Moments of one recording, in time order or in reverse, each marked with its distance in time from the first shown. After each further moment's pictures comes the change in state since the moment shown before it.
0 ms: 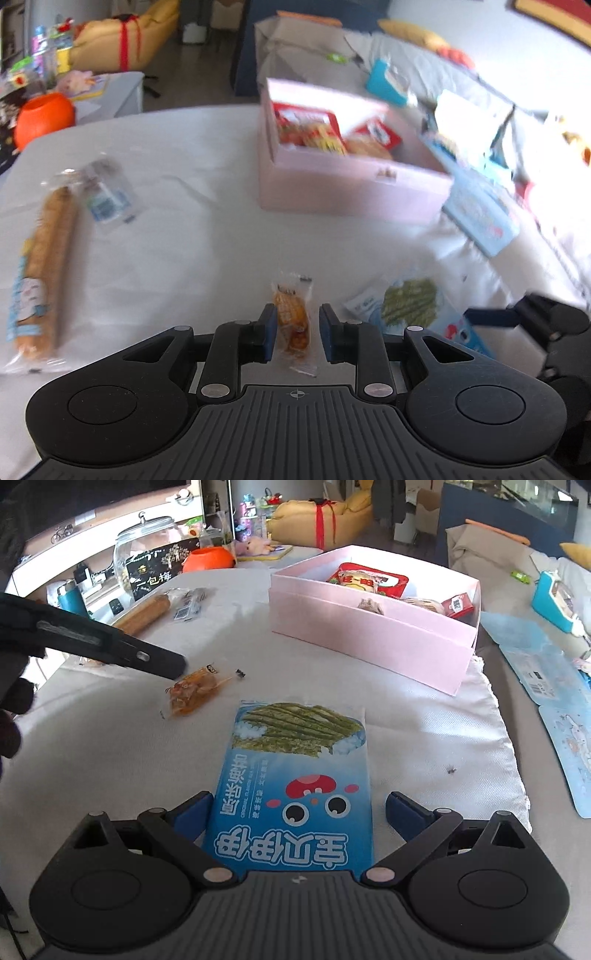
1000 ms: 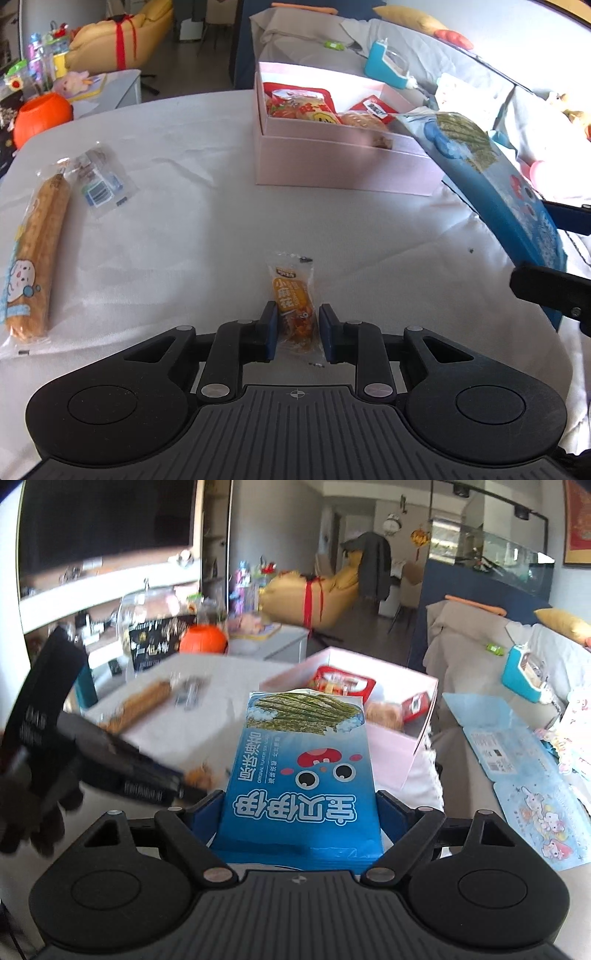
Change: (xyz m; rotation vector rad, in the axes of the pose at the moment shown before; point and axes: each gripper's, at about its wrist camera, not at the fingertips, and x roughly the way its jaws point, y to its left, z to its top) left arm 0.001 -0.004 -0.017 0.018 0.009 0.016; right arm -0.073 -0.002 0.023 -0.045 -0.251 -0.056
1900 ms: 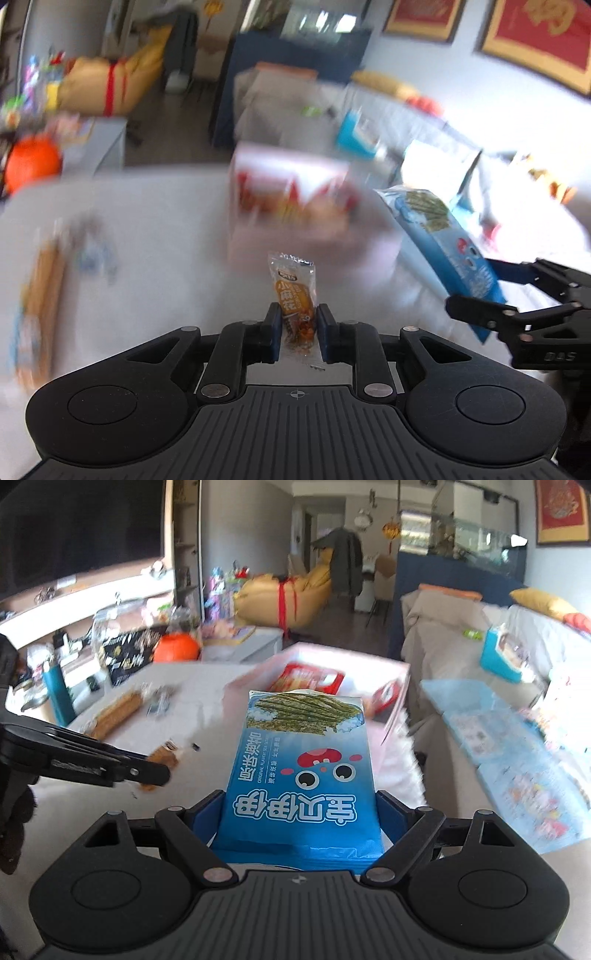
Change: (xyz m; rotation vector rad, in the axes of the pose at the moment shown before) left arm -0.055 -0.010 0.035 -0.012 -0.249 -0.114; right arm -0.003 -0.028 0.004 0.070 -0.051 -0.082
